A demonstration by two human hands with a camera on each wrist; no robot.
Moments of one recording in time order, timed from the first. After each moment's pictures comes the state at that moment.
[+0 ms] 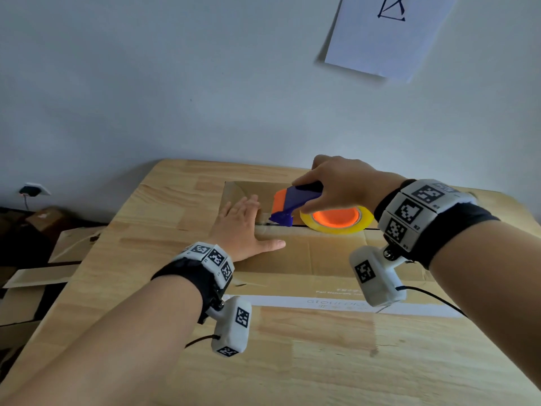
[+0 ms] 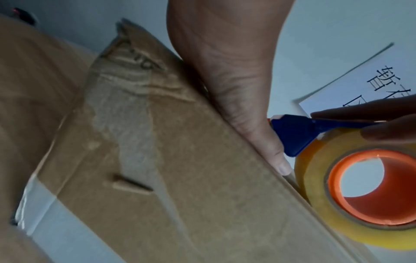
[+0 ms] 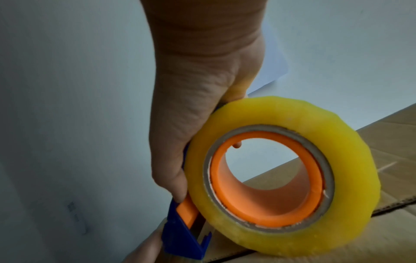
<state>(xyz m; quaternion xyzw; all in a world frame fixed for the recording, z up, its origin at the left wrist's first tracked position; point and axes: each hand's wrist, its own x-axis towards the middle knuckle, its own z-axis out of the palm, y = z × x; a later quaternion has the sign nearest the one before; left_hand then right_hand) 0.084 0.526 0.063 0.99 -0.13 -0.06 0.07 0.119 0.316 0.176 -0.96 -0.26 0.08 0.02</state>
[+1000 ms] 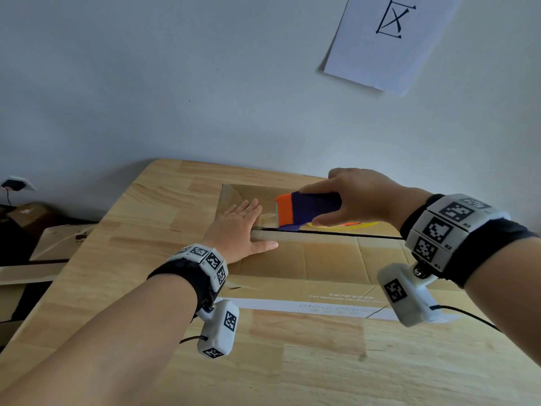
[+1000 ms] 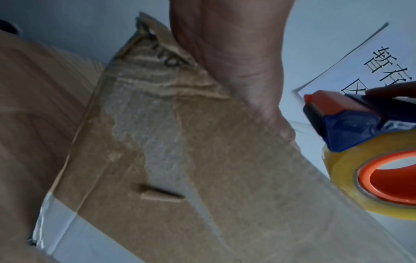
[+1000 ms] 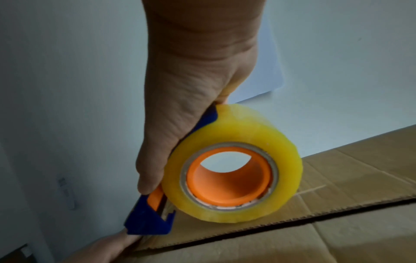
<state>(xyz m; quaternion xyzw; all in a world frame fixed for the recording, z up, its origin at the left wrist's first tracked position) 0.093 0.533 0.050 0.98 -0.18 -0.05 0.06 0.099 0.292 0.190 -0.96 -0.28 0.07 0.00</state>
